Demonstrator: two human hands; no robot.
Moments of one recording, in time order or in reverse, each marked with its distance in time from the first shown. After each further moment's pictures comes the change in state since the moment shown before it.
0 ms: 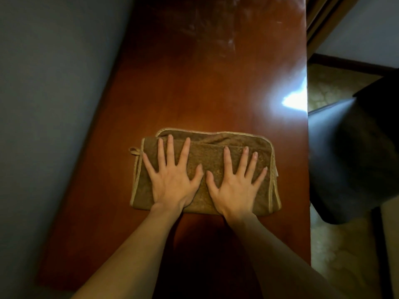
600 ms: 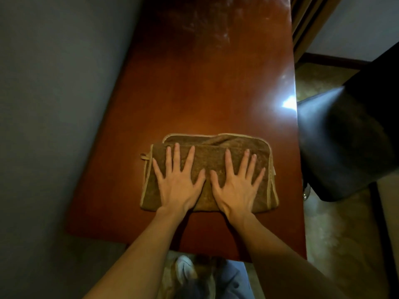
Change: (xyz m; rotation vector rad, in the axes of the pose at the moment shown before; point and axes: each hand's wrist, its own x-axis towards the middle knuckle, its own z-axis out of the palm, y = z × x) left_hand -0.103 -0.007 -0.012 -0.055 -0.120 0.015; right_hand -0.099 0.011 0.004 0.049 -0.011 0.048
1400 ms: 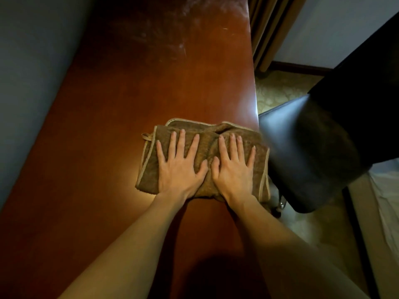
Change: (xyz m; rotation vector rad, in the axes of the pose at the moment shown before) left_hand 0.106 0.123 0.019 0.047 0.044 0.214; right_hand 0.128 0.096 -0.027 -0.047 0.045 -0.103
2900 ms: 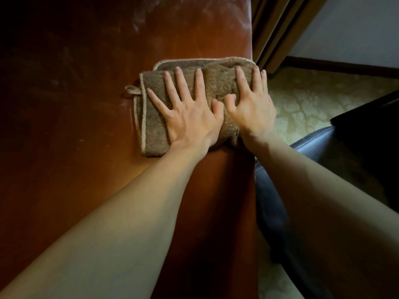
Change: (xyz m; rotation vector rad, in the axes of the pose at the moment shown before) left_hand 0.445 0.093 0.015 -0.004 0.075 -0.212; right_hand 0.458 0.097 -0.031 0.170 0.142 0.104
